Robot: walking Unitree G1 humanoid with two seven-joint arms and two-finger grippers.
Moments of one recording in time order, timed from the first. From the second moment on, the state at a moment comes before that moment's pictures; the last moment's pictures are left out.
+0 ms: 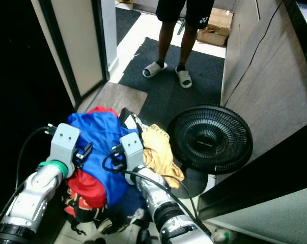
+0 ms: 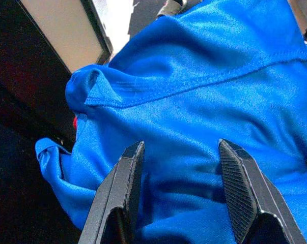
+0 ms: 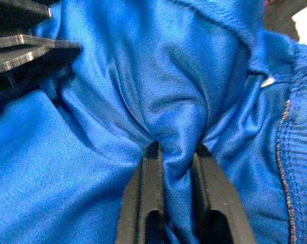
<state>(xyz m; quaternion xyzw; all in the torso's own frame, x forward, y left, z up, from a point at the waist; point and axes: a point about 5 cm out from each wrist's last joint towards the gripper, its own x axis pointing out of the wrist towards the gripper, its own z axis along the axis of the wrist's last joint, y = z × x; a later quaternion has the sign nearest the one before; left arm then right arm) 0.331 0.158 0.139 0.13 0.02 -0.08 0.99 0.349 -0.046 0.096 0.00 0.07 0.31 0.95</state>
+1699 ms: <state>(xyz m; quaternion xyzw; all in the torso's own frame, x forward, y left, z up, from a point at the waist) 0.333 0.143 0.184 0.07 -0.05 -0.09 0.99 0.338 -0.123 0.357 0.05 -0.43 0.19 0.88</state>
